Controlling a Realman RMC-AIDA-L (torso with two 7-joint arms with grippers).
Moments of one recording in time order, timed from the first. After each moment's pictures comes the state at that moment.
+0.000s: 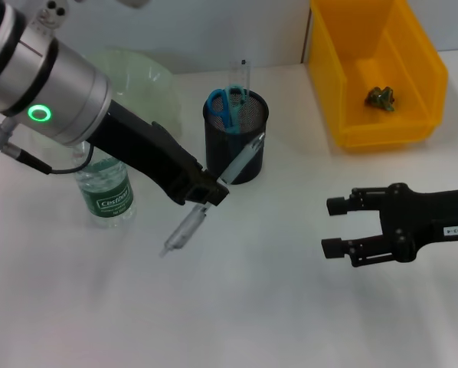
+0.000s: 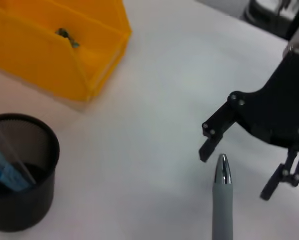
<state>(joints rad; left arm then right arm) -0.82 -2.07 1.28 1.41 2.28 1.79 -2.46 0.45 2.06 -0.68 -0.84 -2.08 -1.79 1.49</state>
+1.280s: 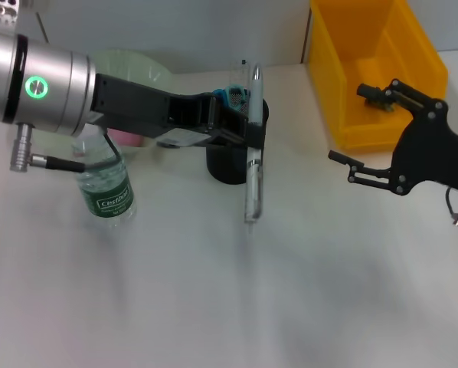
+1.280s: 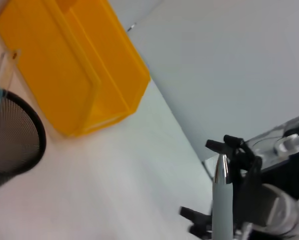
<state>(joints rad) -0.71 -2.07 1.18 1.27 1.98 1.62 -2.87 0.35 2.09 -0.69 -0.64 -1.59 -1.64 0.32</state>
